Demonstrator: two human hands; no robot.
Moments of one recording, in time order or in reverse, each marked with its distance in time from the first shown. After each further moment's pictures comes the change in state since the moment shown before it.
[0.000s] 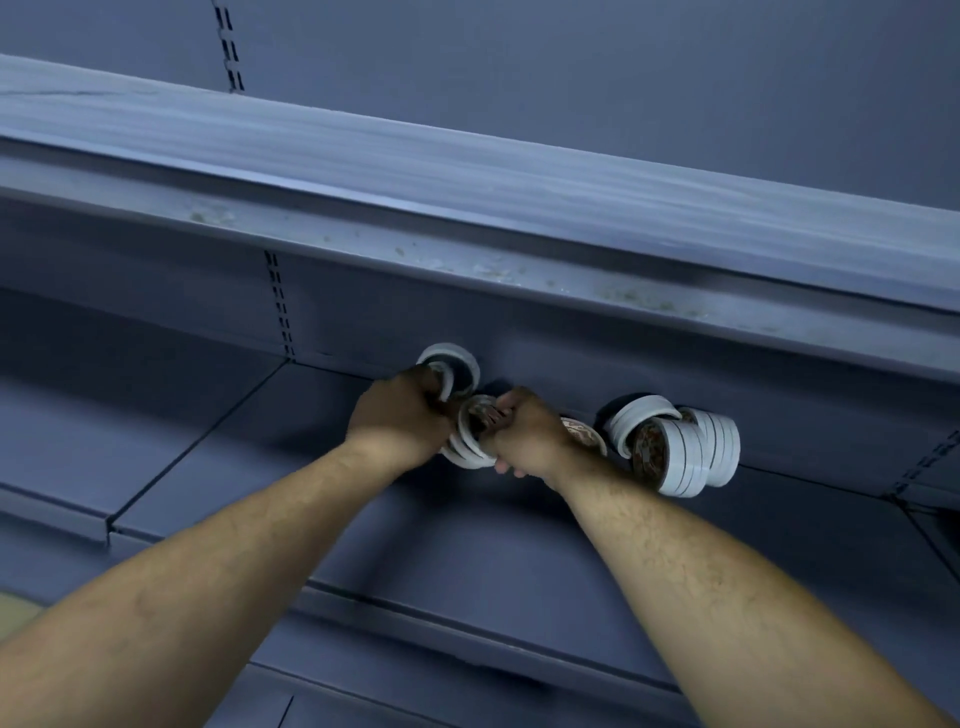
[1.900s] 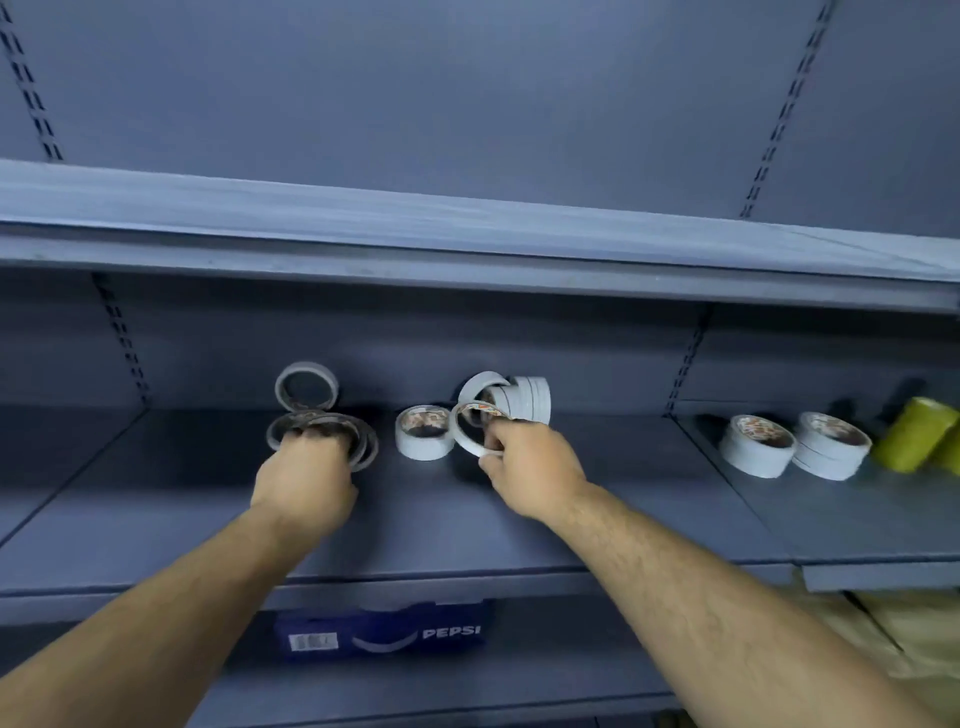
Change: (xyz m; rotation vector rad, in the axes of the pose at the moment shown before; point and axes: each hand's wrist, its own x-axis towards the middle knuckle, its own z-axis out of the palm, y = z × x) left_hand -0.089 0.026 0.018 0.445 -0.062 0.222; right_hand -0.171 0.076 -0.072 -0.529 0.447 -0.112
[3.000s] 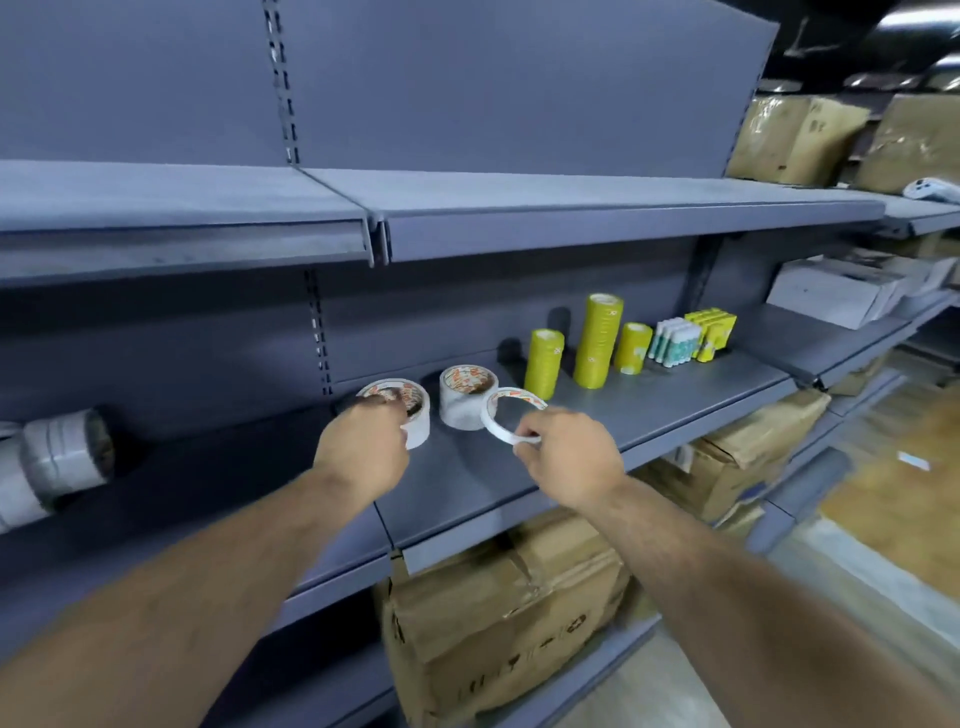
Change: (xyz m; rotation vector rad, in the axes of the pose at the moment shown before) left_hand -0.005 0.538 0.057 -0.204 -0.030 0.557; right_hand -0.170 0.435 -0.184 -0.131 0.187 0.450
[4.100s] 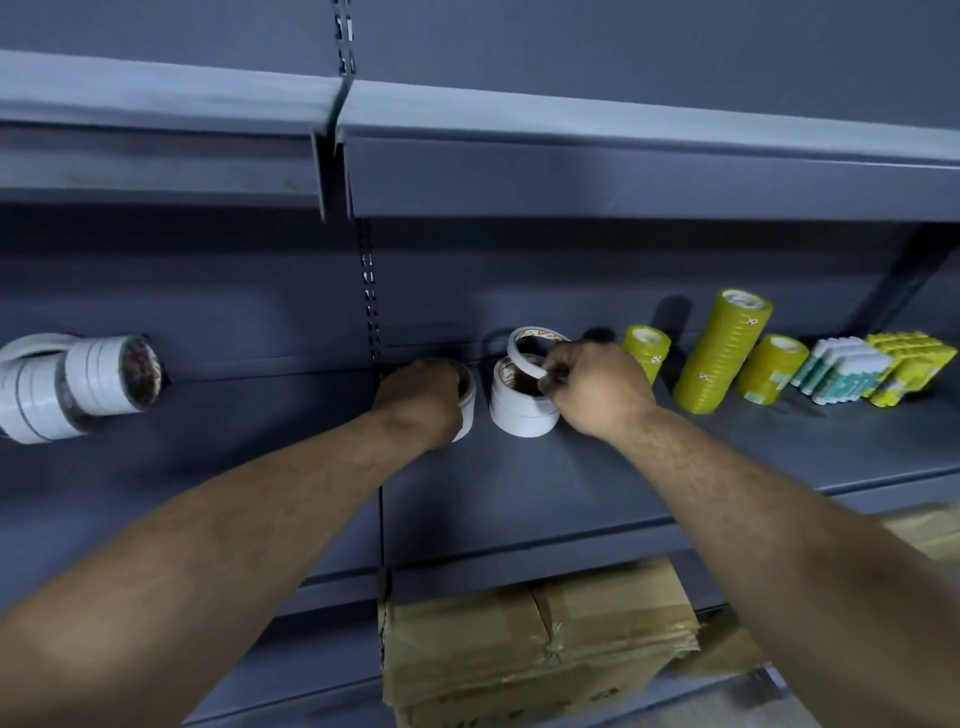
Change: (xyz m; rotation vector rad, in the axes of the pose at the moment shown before) left_hand 0.081 0.032 0.025 -0.041 -0.271 -0.320; right_hand 0.155 0.018 0.029 0.018 -0.104 -0.211
